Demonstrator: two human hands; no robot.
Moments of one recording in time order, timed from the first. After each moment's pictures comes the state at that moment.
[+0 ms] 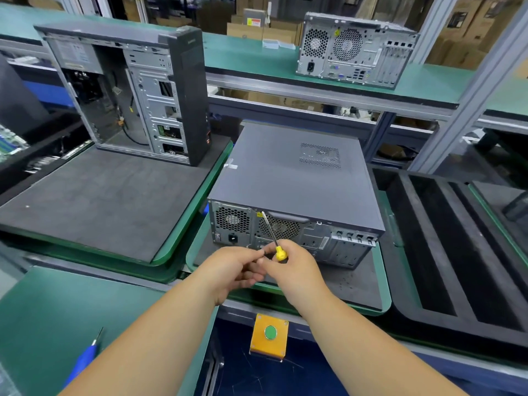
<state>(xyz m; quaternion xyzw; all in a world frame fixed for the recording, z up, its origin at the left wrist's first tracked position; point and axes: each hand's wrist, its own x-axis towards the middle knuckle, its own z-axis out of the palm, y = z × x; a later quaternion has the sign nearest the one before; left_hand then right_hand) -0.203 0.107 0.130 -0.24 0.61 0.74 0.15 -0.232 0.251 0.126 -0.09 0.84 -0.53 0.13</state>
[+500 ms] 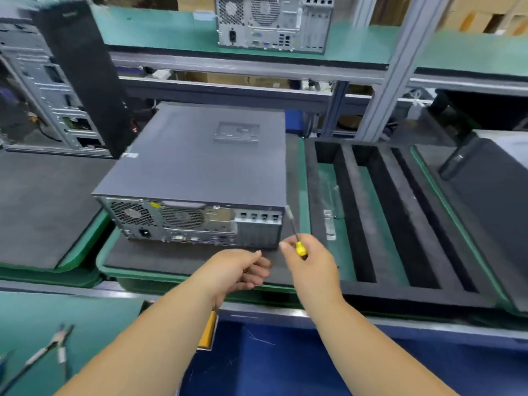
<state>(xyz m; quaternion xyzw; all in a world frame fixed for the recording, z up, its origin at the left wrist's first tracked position) -0.246 0.282 0.115 -0.23 0.65 0.69 0.23 -0.261 0.444 0.103 -0.01 0.85 -0.53 0.00</state>
